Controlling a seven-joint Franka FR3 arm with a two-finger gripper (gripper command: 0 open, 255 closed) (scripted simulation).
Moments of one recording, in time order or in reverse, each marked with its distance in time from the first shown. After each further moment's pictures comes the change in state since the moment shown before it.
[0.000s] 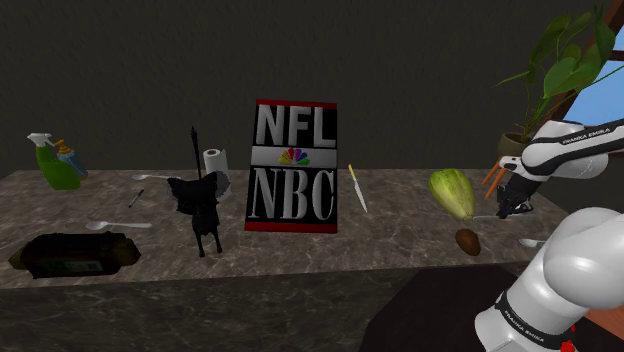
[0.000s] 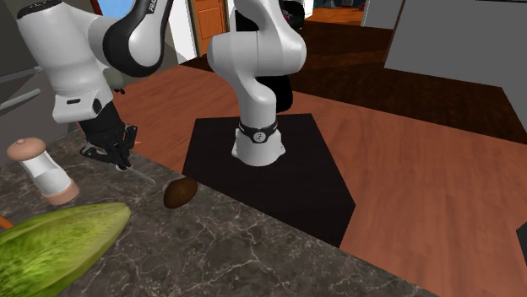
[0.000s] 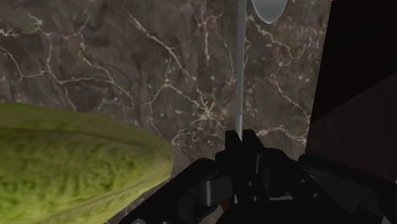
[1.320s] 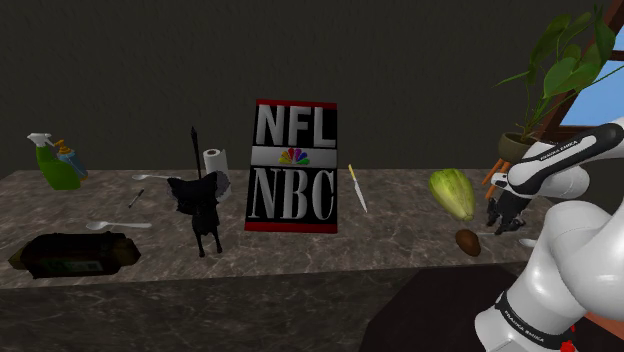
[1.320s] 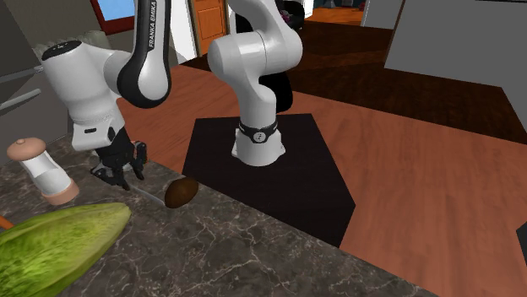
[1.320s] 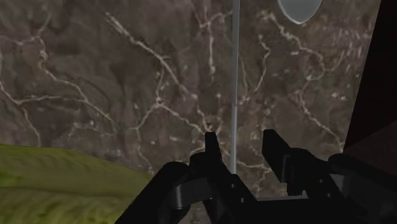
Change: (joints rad) arm 0.386 0.187 -0.429 -0.026 0.051 0.265 -0.058
